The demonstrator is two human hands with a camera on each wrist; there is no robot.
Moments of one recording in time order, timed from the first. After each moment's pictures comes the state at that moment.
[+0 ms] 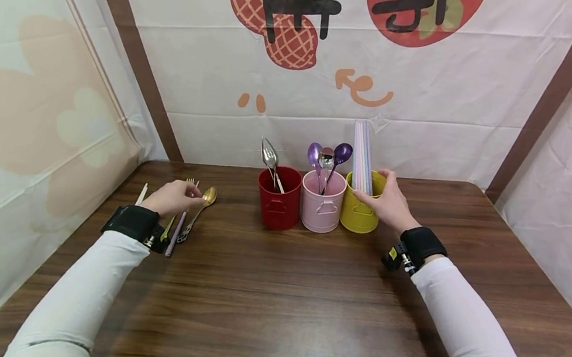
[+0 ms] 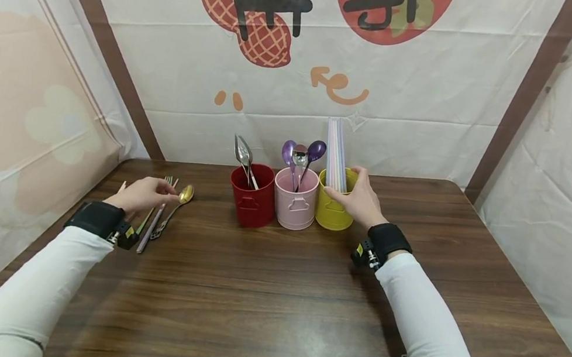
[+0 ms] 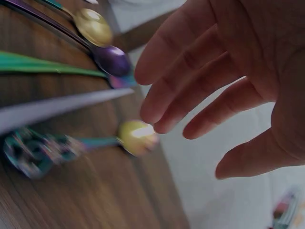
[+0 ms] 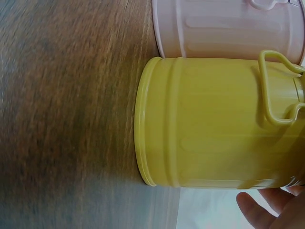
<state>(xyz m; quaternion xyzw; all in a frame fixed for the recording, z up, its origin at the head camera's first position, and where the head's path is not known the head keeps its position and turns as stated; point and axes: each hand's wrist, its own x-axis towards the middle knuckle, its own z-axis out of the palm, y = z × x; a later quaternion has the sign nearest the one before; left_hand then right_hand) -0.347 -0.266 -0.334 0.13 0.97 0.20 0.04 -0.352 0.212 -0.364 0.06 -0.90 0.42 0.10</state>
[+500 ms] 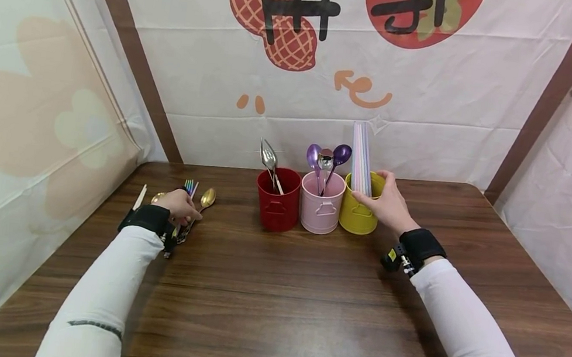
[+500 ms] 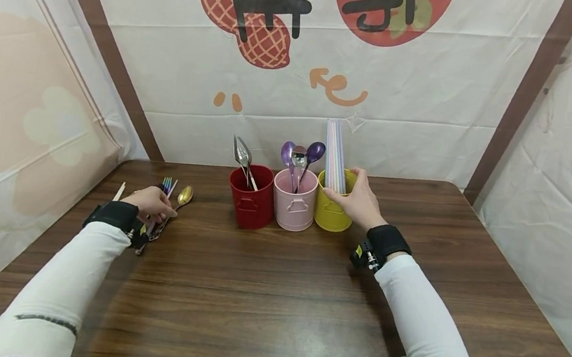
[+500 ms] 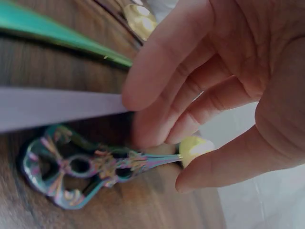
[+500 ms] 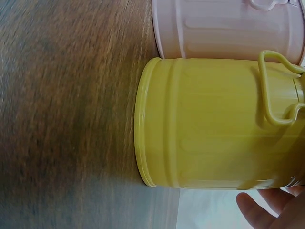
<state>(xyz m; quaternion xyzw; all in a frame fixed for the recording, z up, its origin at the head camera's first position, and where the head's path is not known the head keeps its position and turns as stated) -0.382 -0.285 -0.372 0.03 0.95 0.28 0.16 -0.350 0.210 -0.362 0.06 -0.90 0.43 0.10</state>
